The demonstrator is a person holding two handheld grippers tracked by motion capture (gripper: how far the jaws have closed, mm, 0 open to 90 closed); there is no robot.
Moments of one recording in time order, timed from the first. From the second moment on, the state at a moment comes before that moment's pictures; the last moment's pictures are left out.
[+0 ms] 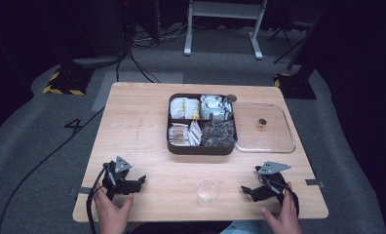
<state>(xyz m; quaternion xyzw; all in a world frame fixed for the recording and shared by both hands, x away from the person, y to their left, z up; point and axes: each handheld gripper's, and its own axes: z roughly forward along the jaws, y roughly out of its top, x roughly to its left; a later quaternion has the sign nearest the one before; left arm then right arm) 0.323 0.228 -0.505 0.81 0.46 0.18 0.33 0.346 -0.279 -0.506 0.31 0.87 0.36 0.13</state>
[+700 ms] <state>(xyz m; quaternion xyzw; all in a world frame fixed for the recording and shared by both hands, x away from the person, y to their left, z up) 0.324 0.225 -0.505 0.81 0.47 0.17 0.32 0.346 -0.289 -0.506 0.27 0.88 0.37 0.12</state>
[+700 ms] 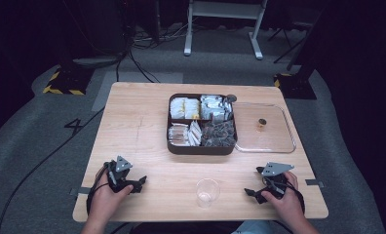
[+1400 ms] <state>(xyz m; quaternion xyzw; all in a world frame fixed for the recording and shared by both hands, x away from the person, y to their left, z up) 0.317 0.215 -0.450 0.79 0.47 0.17 0.35 0.345 -0.292 -0.506 0.28 0.88 0.37 0.12</state>
